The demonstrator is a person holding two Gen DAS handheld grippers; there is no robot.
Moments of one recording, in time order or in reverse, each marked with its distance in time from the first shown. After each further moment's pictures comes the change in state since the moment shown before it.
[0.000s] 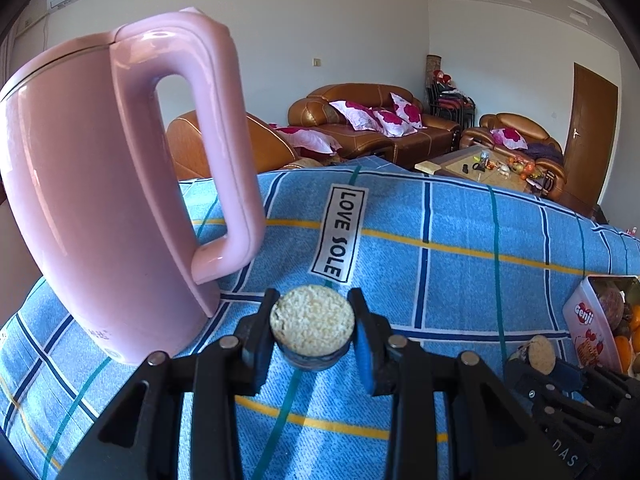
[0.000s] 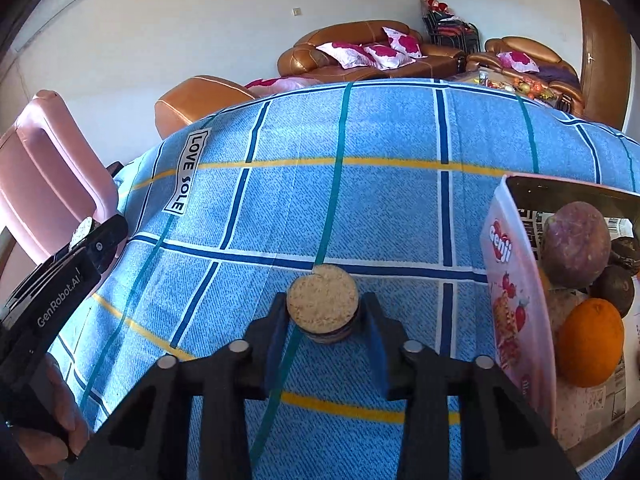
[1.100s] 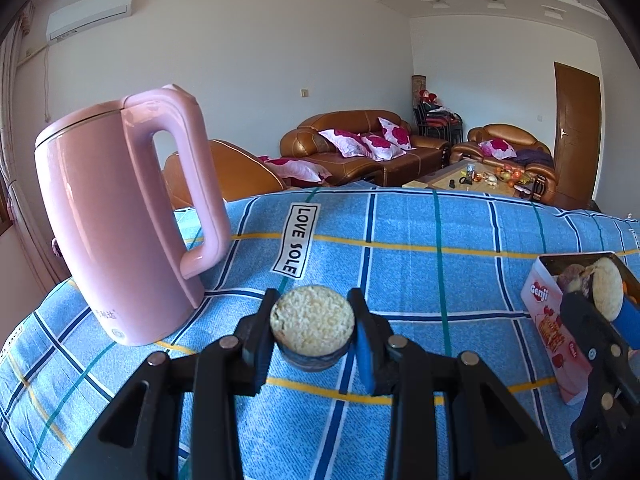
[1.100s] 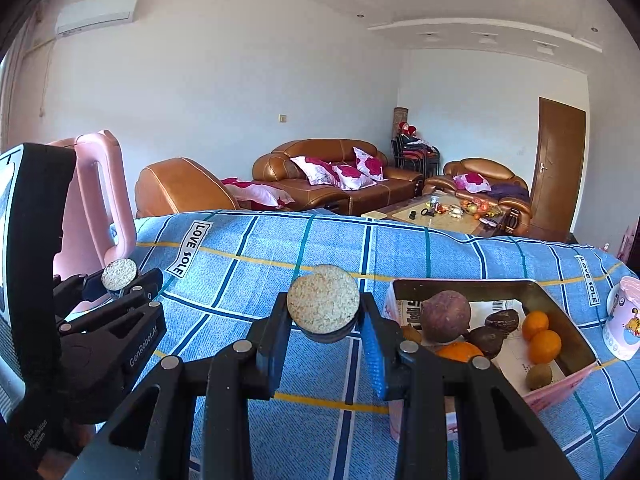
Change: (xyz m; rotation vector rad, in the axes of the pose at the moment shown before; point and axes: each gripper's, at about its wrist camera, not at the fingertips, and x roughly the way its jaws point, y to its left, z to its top) left arm -0.055 -0.040 -0.028 0.049 -0.122 -0.002; right arm -0.104 0.017 -0.041 -0.133 -0.454 -0.222
